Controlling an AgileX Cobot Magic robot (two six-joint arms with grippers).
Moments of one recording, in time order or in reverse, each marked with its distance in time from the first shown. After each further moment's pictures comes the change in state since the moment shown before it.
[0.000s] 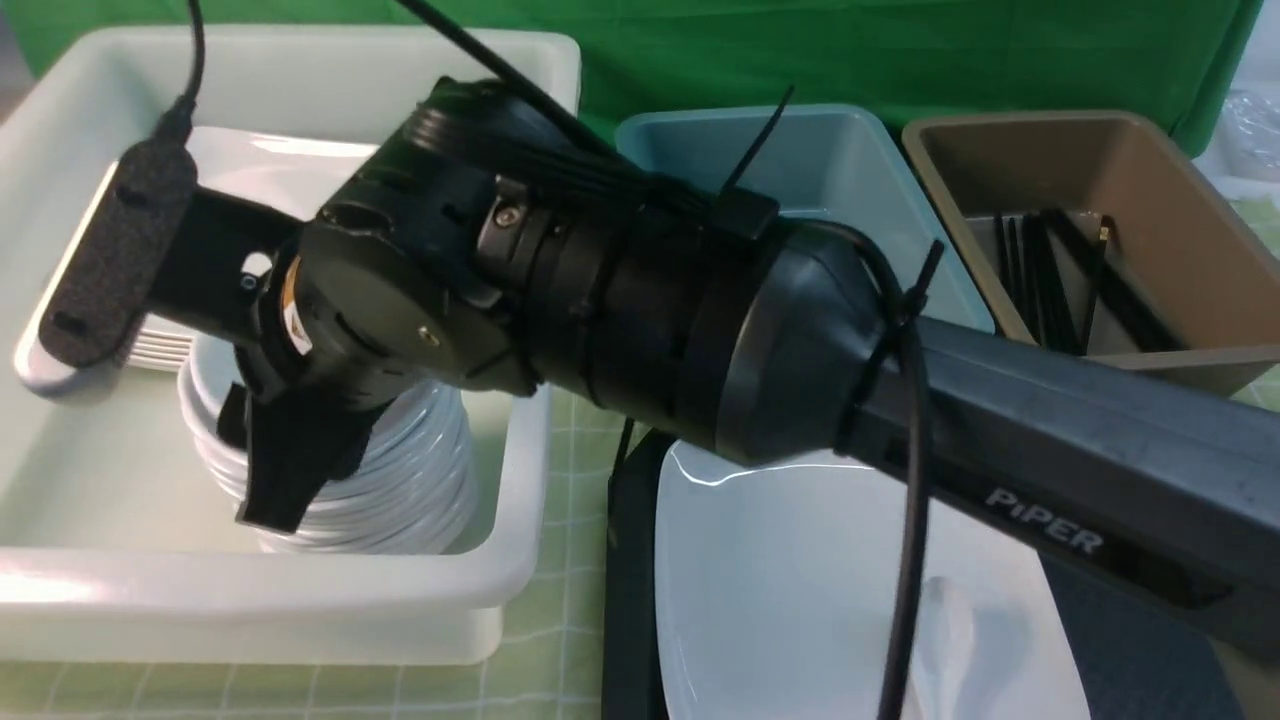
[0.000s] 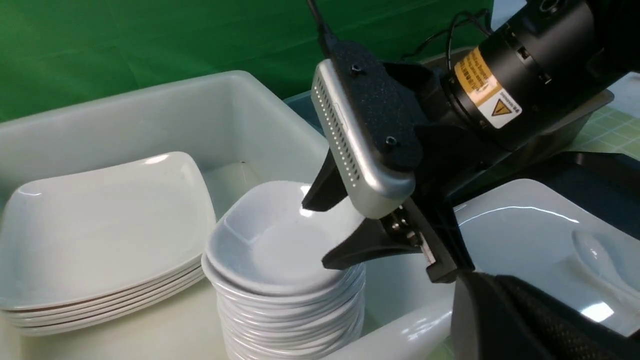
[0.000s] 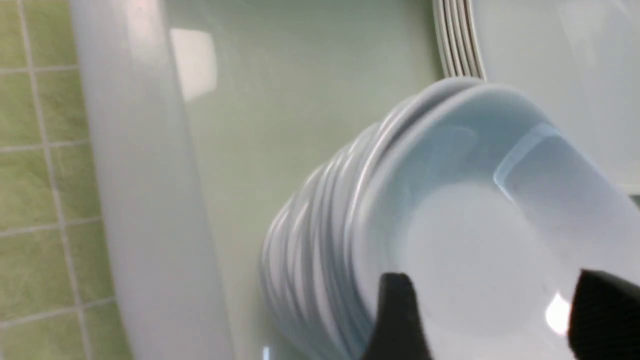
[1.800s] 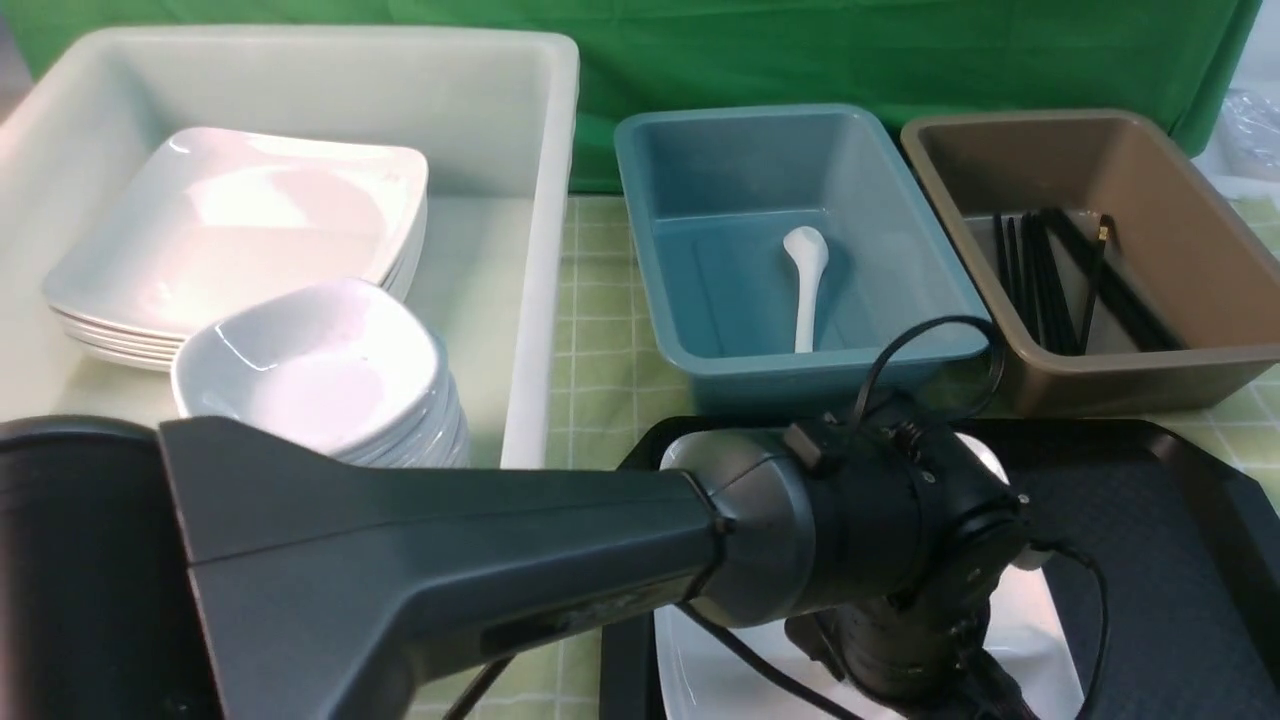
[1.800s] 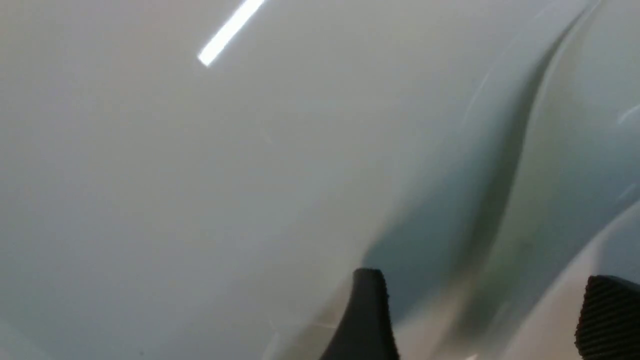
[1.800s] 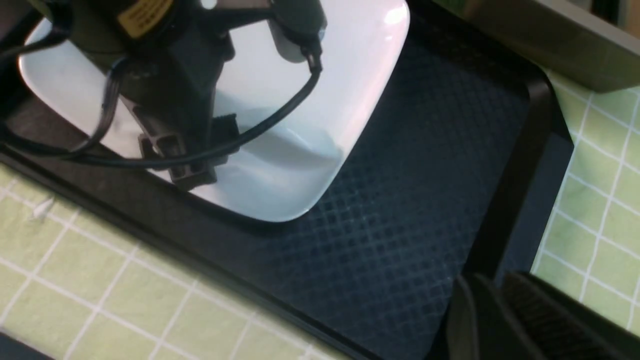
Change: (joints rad) right arm -0.501 -1.473 1.188 -0.034 0.330 0.339; left arm -0.429 1.938 -0.814 -0.146 -0.060 -0.206
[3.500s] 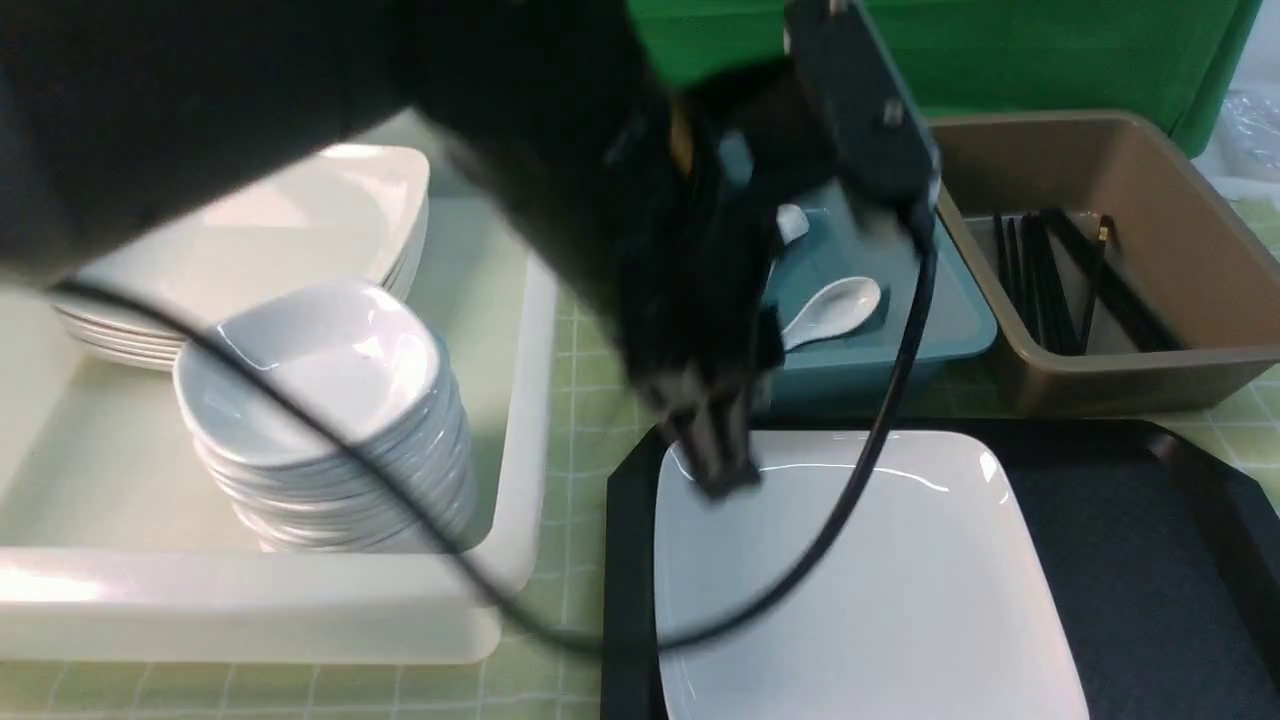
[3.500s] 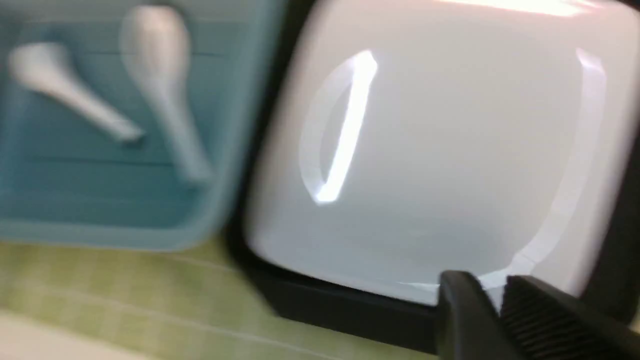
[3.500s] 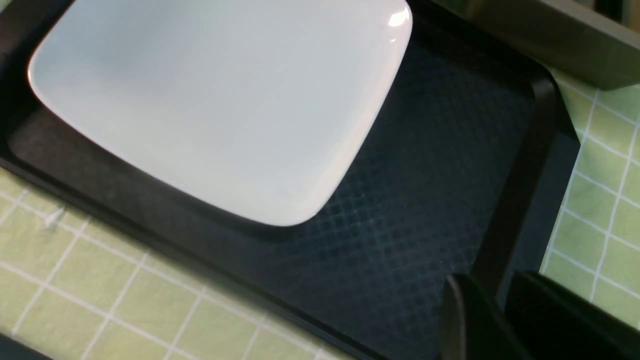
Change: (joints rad) right arm 0.000 0.000 0.000 0.006 -0.004 0.024; left arm 0.225 -0.573 0.134 -0.150 0.218 0.965
